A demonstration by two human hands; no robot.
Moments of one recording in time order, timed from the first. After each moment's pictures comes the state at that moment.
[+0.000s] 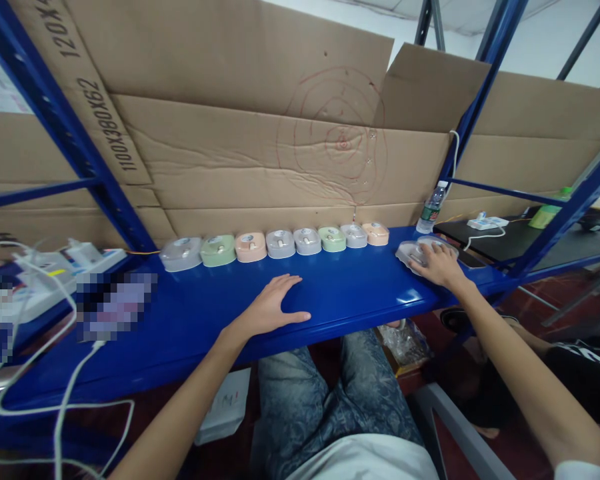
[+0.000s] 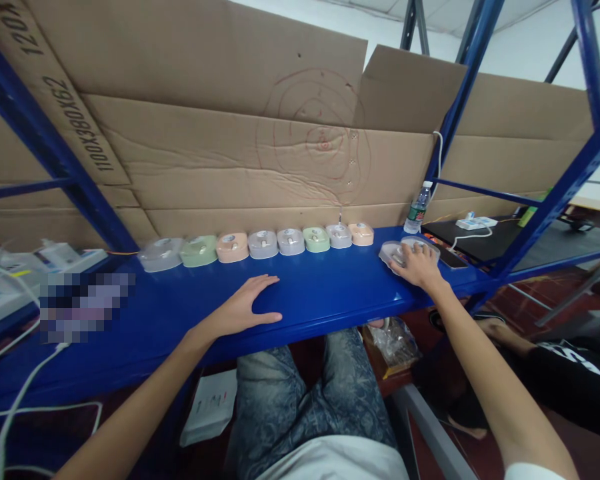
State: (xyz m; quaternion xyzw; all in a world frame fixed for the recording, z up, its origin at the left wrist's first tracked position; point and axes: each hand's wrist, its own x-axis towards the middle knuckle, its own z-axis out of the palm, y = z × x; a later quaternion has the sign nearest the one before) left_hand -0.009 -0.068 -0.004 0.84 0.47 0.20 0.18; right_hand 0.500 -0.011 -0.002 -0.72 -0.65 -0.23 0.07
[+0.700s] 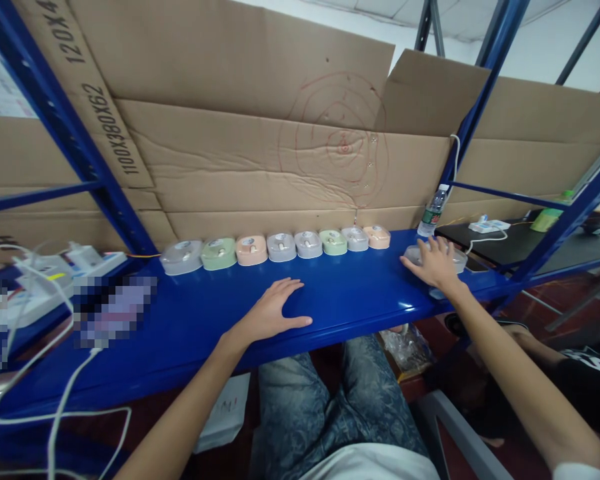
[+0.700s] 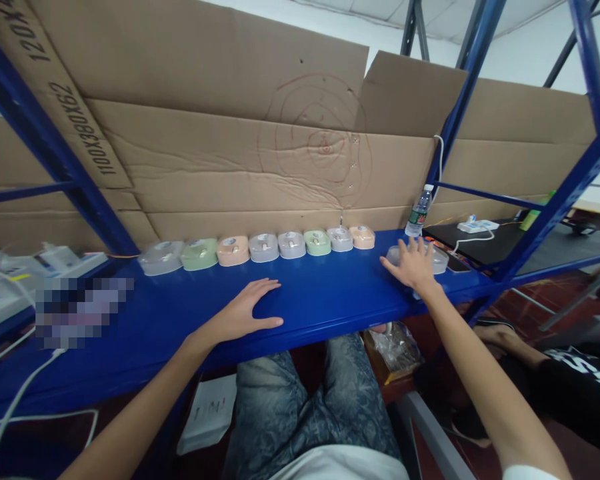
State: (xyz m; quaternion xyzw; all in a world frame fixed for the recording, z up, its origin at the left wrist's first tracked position) left_hand -0.010 -0.065 -0.008 0.85 0.45 0.21 0.17; right_hand 0.469 -0.004 0.003 -0.71 -0.63 -0.29 0.13
